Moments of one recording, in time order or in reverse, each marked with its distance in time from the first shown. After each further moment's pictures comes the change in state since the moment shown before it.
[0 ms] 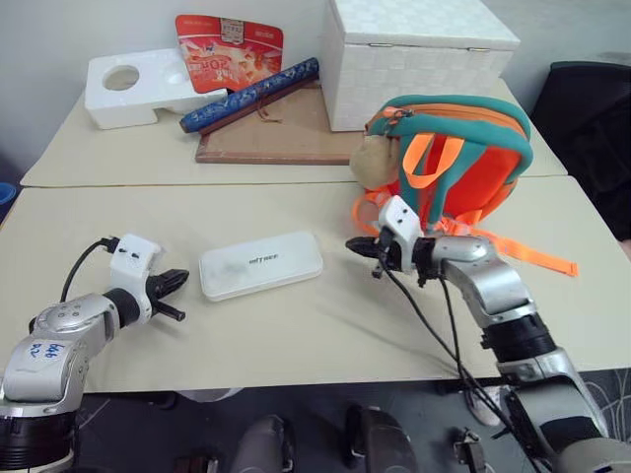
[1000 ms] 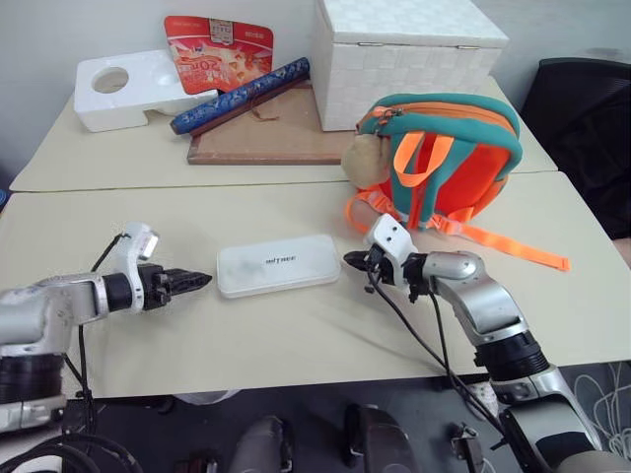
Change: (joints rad) left arm -0.298 0.110 0.006 0.408 -0.217 0.370 -0.329; right arm 0.114 -0.008 -0.001 -0.154 -0.049 0.086 -0.037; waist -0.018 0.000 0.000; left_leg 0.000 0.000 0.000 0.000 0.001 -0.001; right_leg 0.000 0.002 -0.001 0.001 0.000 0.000
